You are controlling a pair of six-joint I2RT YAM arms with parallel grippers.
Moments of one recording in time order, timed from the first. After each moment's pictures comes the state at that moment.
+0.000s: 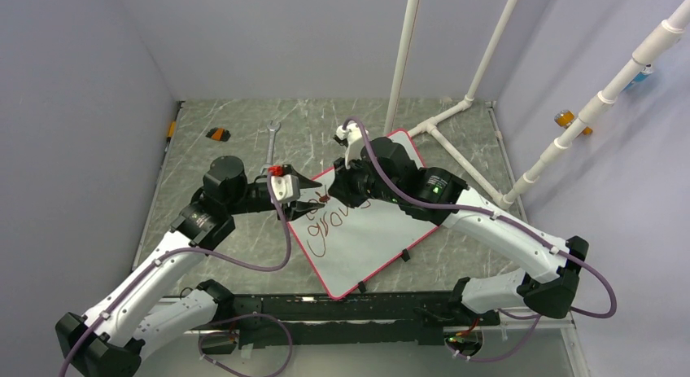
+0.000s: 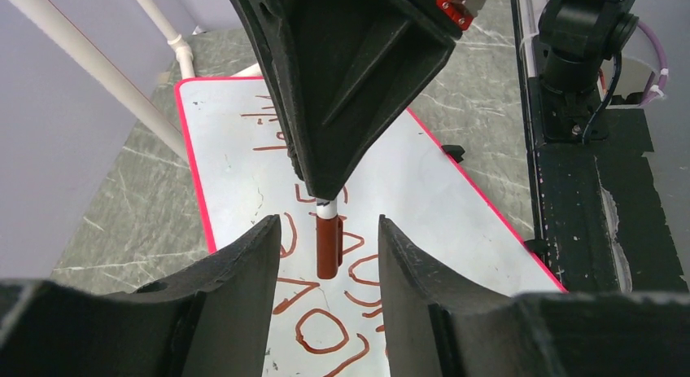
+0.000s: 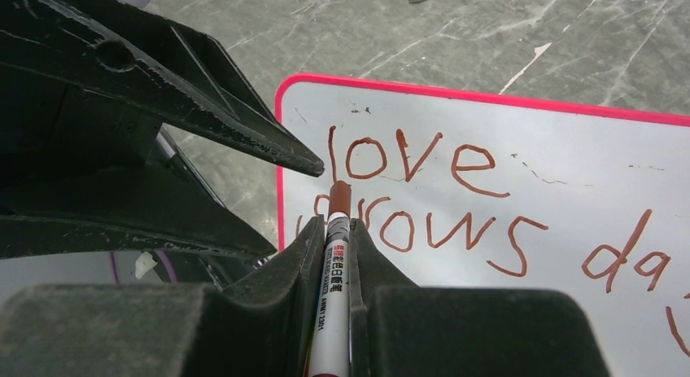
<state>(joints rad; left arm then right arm) -0.57 0.87 0.85 -0.14 0.77 0.39 1.00 1.29 1.40 -0.62 0.04 0.30</state>
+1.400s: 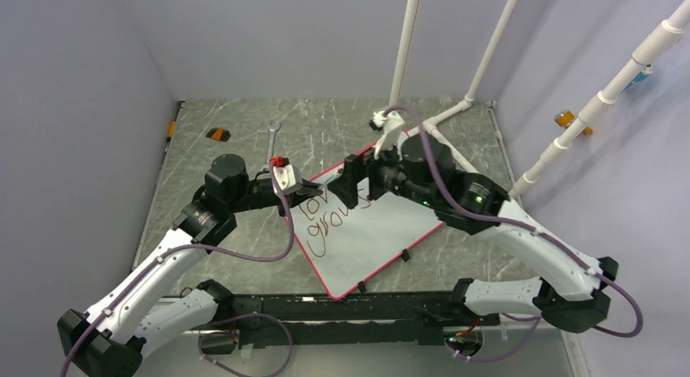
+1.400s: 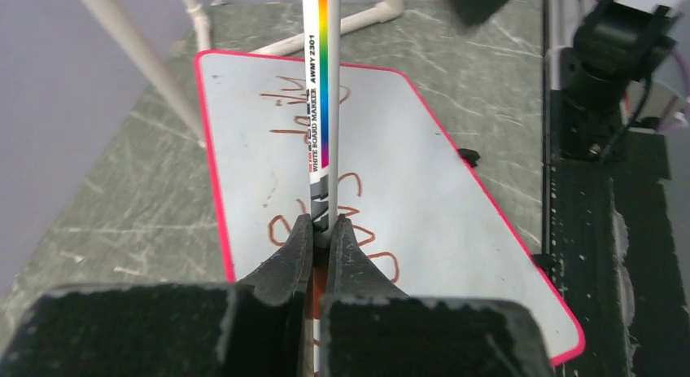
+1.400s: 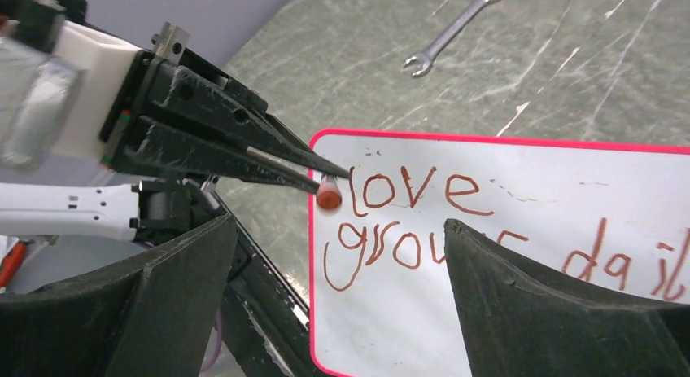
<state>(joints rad) -0.57 0.90 0.86 -0.12 0.72 0.32 1.00 1.18 1.44 -0.61 0.07 0.35</state>
